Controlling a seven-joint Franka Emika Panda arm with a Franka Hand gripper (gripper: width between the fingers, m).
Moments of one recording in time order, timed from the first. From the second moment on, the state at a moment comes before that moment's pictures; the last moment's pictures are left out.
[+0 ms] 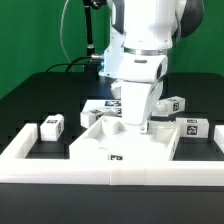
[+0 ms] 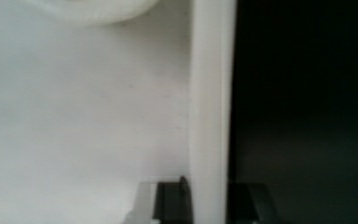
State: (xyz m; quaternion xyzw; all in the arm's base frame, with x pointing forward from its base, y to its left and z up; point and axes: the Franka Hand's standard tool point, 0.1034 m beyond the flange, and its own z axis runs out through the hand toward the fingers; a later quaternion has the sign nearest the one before) arm 0.491 0.007 0.007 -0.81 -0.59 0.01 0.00
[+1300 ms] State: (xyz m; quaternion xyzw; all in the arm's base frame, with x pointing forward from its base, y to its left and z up) arm 0.503 0.072 0.008 -0.74 -0.68 0.01 0.00
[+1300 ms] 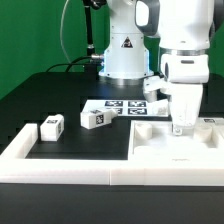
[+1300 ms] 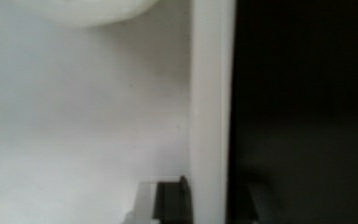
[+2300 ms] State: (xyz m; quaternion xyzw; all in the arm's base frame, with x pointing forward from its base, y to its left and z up) arm 0.497 0.022 0.084 -0.76 -0.65 0.00 -0.04
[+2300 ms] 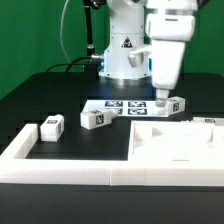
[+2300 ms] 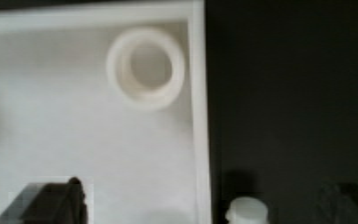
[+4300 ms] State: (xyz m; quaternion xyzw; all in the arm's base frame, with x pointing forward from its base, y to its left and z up) arm 0.455 -0.111 0.060 -1.00 -0.10 -0.01 -0.01
